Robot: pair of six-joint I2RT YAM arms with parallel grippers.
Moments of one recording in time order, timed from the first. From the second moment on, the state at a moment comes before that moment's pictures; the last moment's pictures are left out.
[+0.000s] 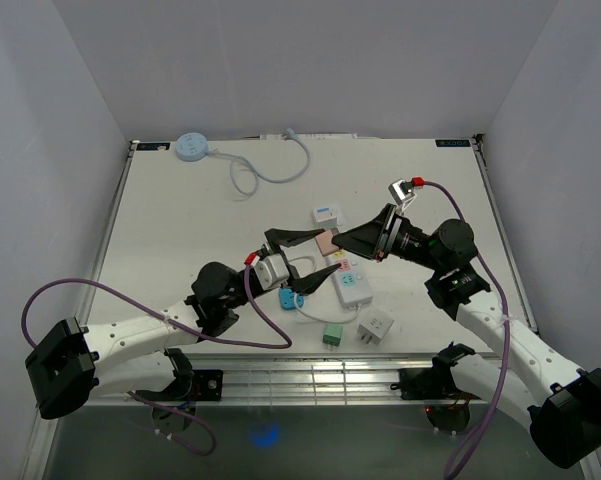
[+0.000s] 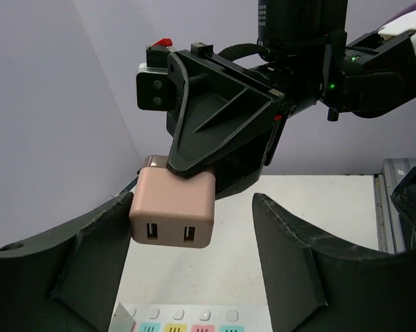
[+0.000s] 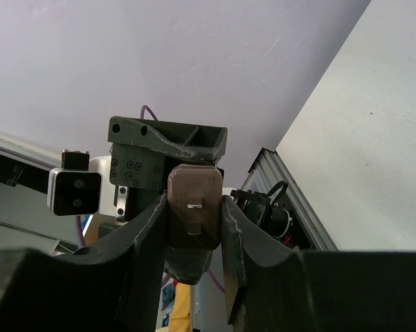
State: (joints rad) left arm -1.00 1.07 0.53 0.96 0.23 0.20; right arm 0.50 0.91 0.62 0.50 -0.73 1.25
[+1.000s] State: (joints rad) left arm -0.99 1.05 0.52 0.93 0.23 0.29; right arm 0.50 0.91 0.60 0.50 -0.75 1.25
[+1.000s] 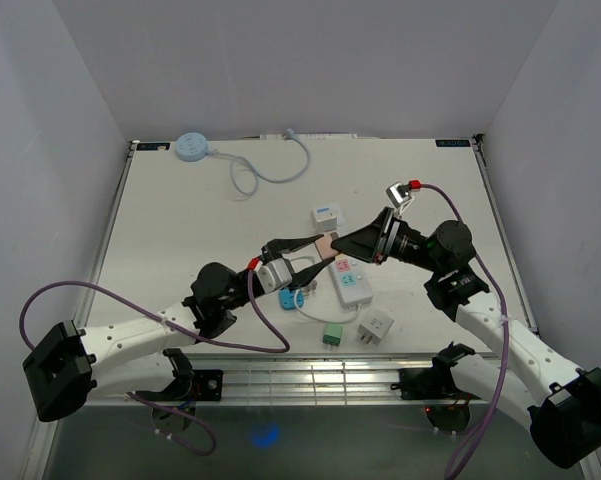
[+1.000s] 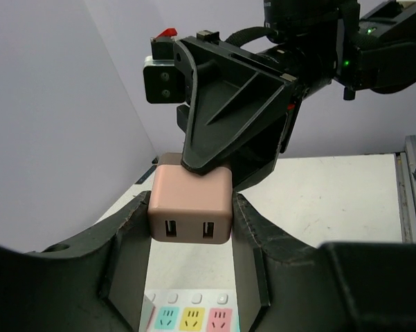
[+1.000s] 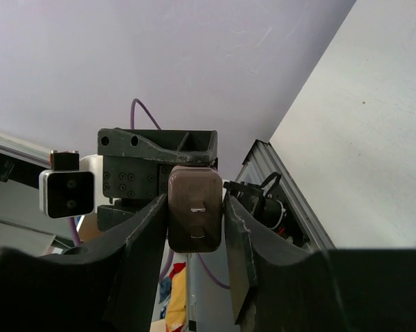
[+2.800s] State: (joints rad) left arm -0.97 1.34 1.08 -0.18 0.15 0.39; right arm 0.50 1.00 0.94 -0.52 -0.36 0.46
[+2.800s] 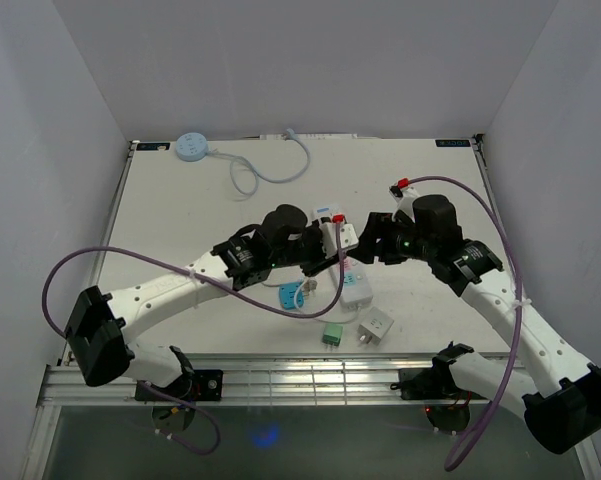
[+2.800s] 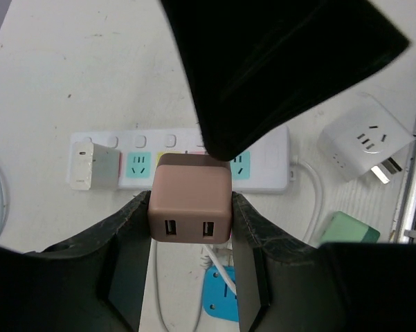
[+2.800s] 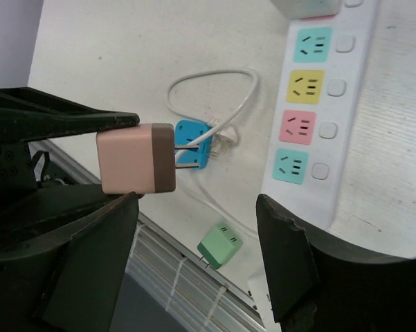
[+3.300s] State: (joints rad) left arm -0.76 1.58 1.43 -0.49 0.36 0.45; right arm 0.39 1.03 0.87 -0.44 -0.31 0.45
